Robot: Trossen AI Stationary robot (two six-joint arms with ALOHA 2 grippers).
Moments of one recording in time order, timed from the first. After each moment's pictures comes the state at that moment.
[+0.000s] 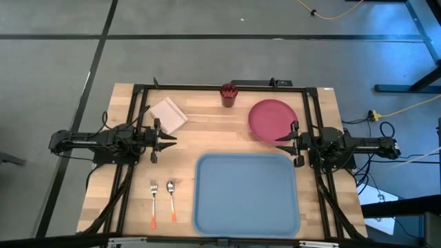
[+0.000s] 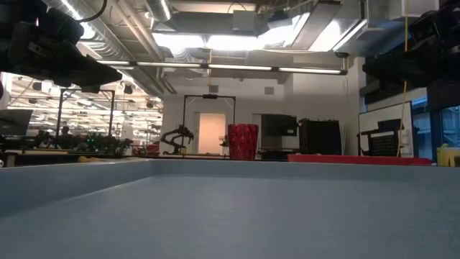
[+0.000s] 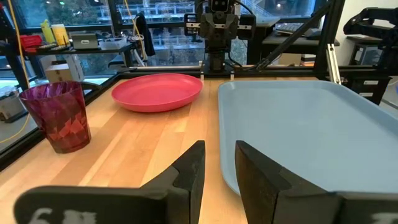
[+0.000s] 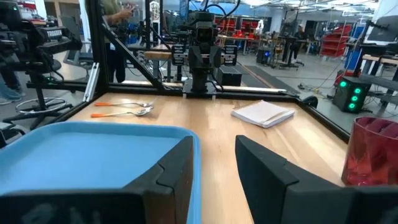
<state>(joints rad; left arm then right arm) 0.04 0.08 0.01 0.01 -0.02 0.01 0.00 0.04 0.01 0.02 -0.02 -0.05</state>
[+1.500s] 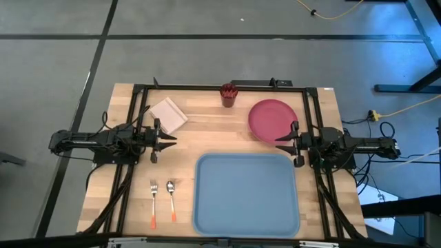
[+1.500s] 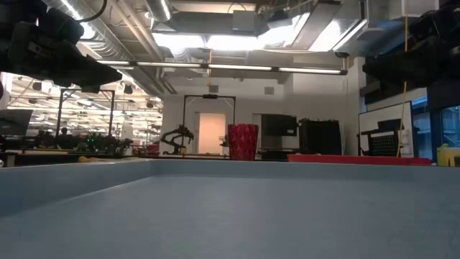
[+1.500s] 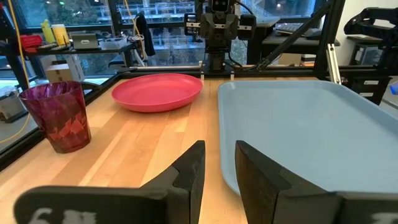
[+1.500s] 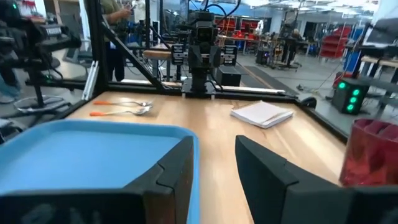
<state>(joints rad) 0.04 0.08 0.01 0.01 -0.02 0.01 0.00 0.04 0.01 0.02 -0.02 -0.09</state>
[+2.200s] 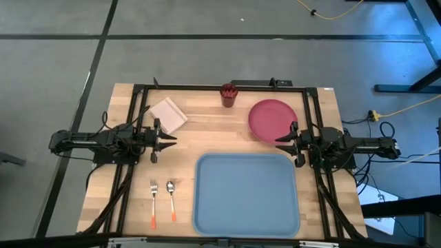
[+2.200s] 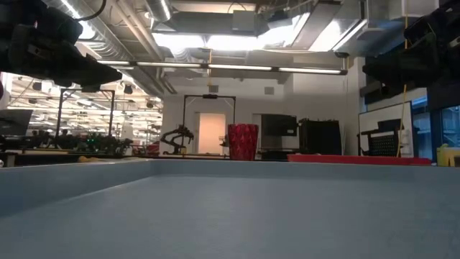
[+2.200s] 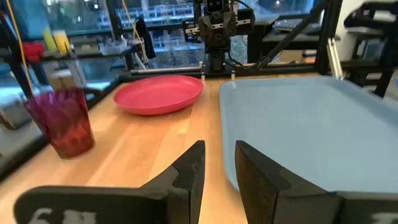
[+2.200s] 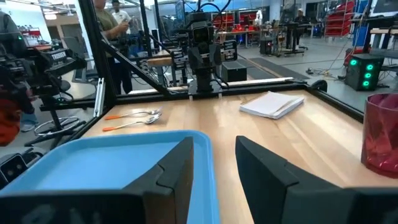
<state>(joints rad) 0.04 0.08 0.01 0.02 -0.02 0.08 0.00 0.04 0.01 0.02 -0.02 0.10</state>
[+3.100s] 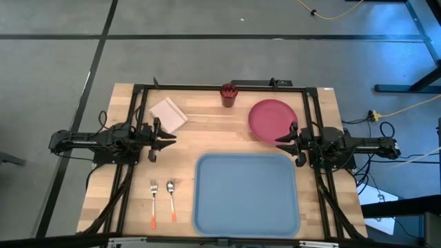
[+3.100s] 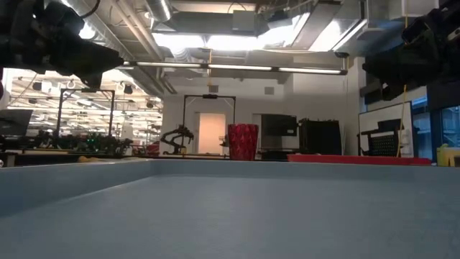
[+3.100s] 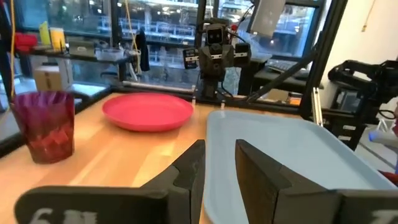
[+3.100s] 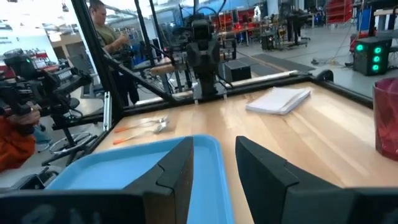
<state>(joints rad) 0.04 0.08 0.01 0.13 -0.01 -0.12 0.00 0.04 0.01 0.06 -0.02 0.21</state>
